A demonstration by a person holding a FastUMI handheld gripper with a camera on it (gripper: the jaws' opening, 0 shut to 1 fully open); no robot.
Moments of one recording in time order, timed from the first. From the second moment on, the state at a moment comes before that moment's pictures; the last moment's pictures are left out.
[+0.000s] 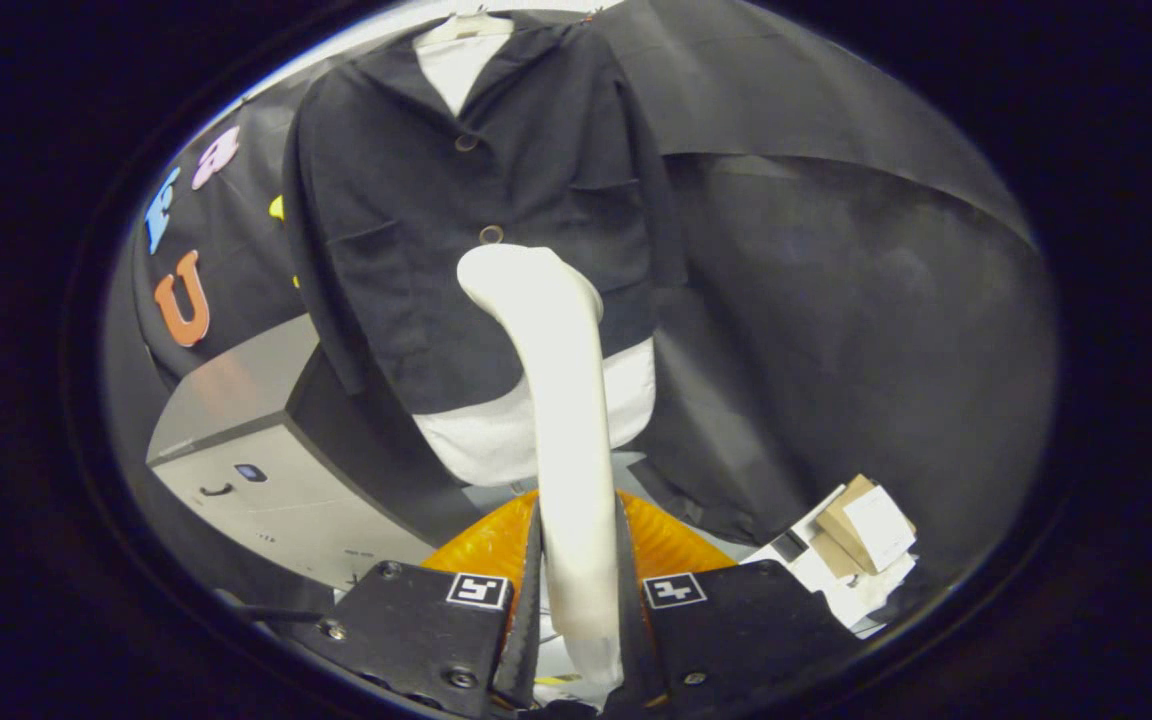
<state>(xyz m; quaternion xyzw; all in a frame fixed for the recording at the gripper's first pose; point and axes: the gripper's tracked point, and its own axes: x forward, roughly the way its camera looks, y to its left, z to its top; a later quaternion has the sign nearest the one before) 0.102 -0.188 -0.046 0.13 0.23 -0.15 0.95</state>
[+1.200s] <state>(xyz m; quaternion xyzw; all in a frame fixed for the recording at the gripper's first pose) 0.191 -0.273 0.232 0.13 0.02 -0.06 0.99</state>
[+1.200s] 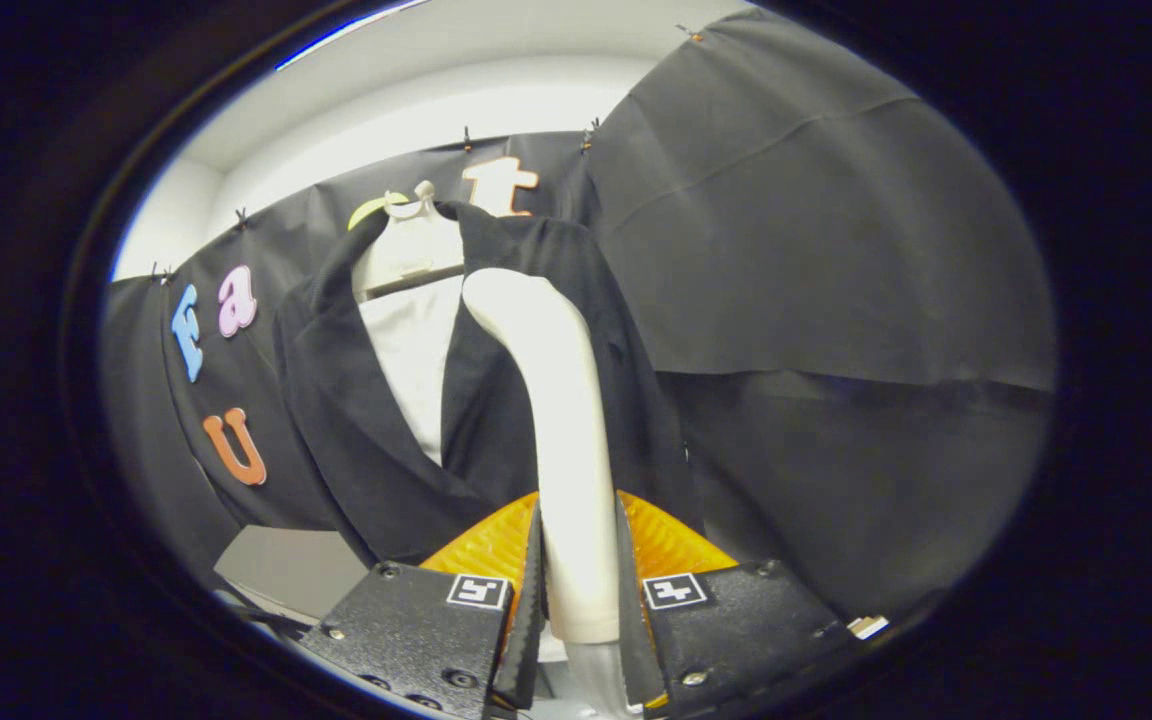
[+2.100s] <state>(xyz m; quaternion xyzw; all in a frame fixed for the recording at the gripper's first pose) 0.213 -0.244 0.170 0.08 0.07 -0.08 0.99</state>
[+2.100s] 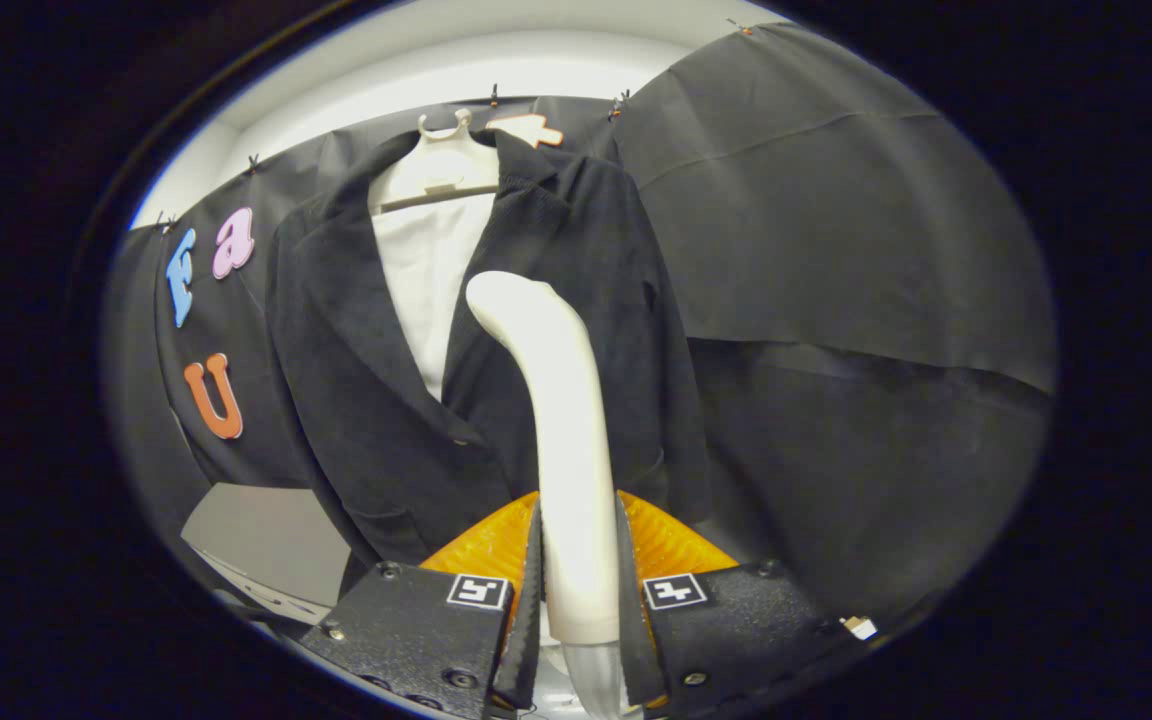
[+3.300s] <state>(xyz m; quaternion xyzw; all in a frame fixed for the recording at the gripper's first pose) 0.212 -0.244 0.041 0.04 0.18 -0.11 0.98</state>
